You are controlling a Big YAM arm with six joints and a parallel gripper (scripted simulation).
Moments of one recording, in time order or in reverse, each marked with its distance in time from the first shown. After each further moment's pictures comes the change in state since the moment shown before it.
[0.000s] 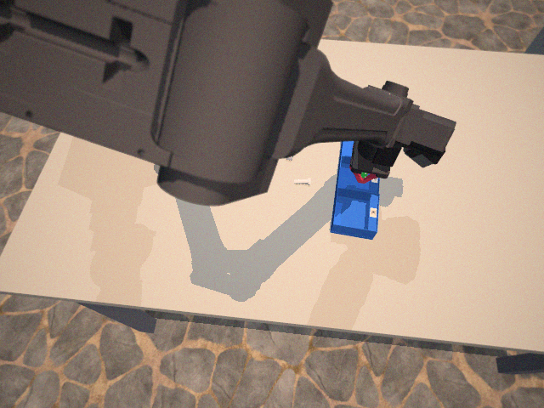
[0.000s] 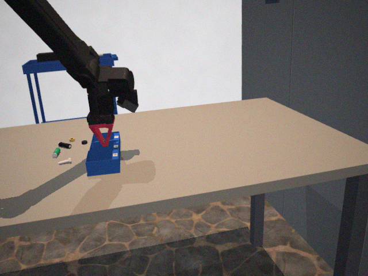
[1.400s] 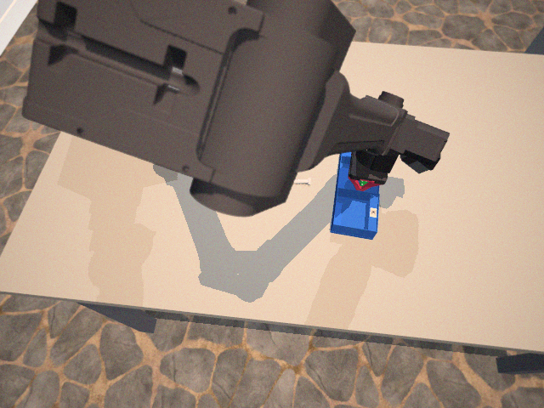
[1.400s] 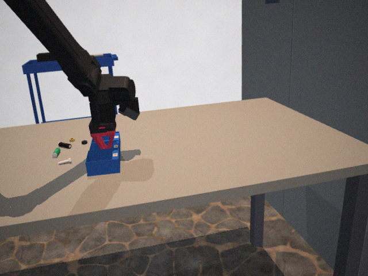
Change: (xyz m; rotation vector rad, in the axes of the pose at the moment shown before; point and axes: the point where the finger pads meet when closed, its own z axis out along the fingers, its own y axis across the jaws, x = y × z) arm -0.002 0.003 0.023 -0.003 -0.004 -0.013
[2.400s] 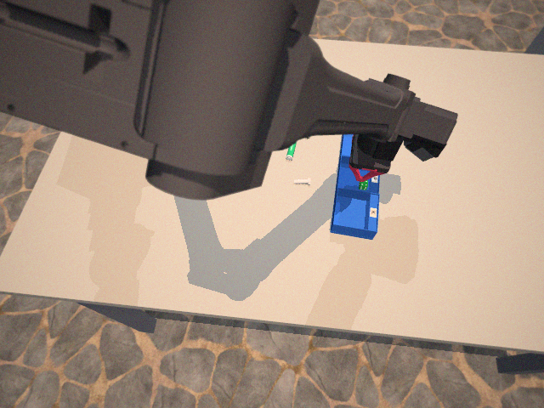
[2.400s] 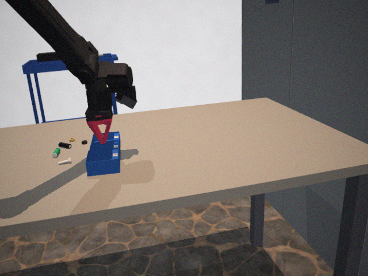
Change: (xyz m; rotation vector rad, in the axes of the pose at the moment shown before) arm 0.006 0.000 -0.034 0.005 0.014 -0.018
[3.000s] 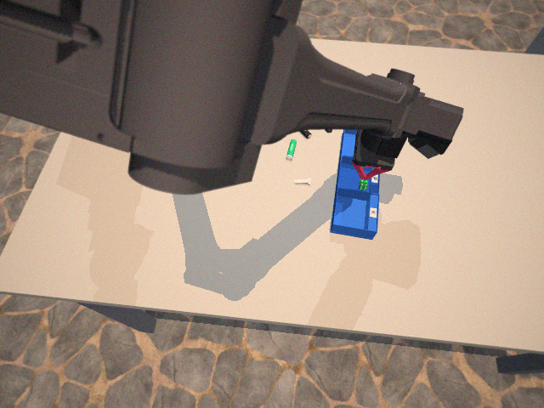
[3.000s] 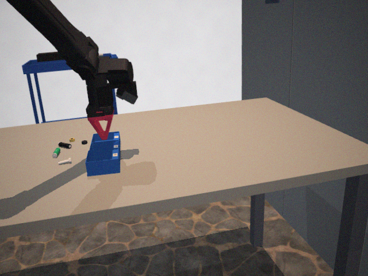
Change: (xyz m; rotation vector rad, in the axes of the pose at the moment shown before) arm -0.005 -0.001 -0.011 -0.004 -0.015 0.010
